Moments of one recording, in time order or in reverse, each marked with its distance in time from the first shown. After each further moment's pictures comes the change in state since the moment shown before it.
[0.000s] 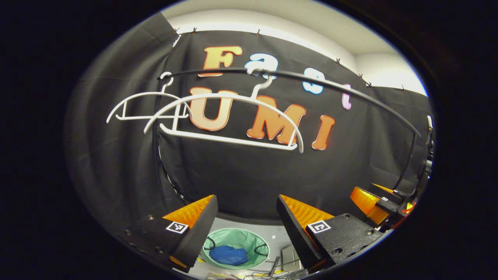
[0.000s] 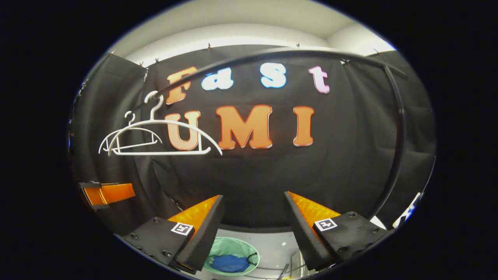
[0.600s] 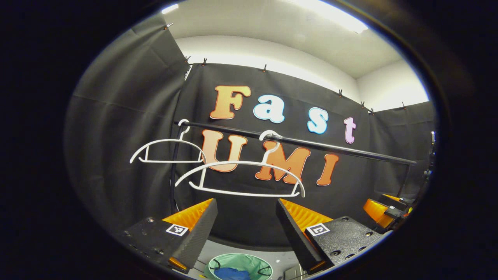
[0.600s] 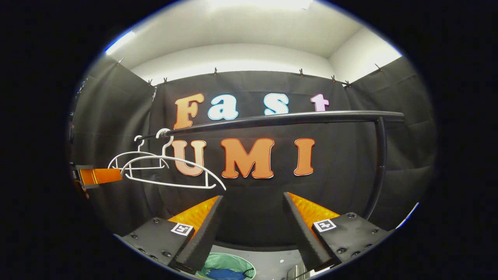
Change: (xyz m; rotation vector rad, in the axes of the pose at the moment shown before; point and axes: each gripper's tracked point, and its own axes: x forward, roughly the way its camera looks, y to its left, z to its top) left arm -0.046 0.016 0.082 0.013 -0.244 0.067; right arm -0.030 -0.020 0.051 0.011 -0.144 0.036
